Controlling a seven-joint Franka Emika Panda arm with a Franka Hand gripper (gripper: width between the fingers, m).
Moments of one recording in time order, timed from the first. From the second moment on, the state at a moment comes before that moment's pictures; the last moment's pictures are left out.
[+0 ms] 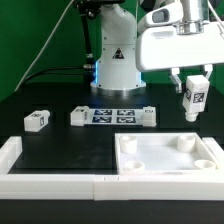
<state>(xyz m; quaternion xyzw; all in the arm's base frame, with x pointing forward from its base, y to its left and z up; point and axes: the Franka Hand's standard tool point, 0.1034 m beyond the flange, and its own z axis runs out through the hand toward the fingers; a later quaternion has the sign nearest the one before) 0.487 0.122 0.113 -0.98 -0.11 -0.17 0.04</state>
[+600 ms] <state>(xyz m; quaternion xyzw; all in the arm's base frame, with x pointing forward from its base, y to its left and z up) 0.557 0.105 0.111 -0.97 -0.16 -0.18 0.03</state>
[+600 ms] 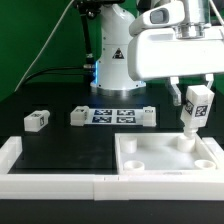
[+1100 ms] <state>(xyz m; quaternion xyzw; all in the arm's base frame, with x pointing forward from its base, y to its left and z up) 0.558 0.100 0.110 -0.97 -0.15 -0.21 0.02</state>
